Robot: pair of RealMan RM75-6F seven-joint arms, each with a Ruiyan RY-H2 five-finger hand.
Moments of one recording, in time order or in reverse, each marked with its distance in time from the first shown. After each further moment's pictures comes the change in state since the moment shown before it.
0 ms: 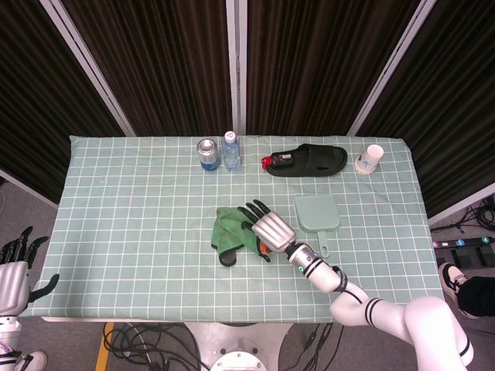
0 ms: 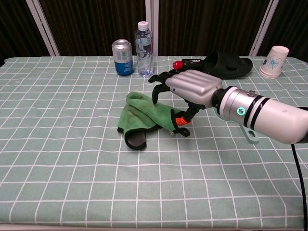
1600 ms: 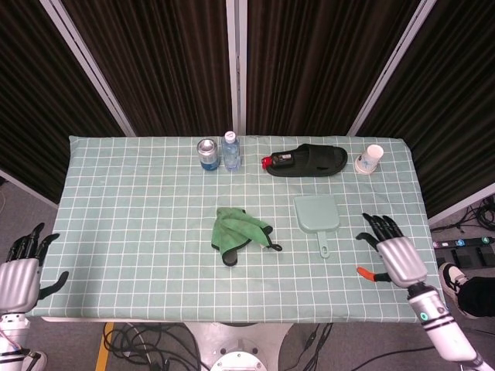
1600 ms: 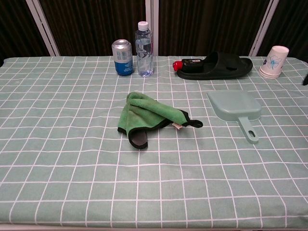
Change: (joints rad) left arm -0.018 0.000 0.005 -0.040 0.034 0.012 0.048; right arm -0.526 0.669 -0.033 -0.626 0.009 0.234 -0.059
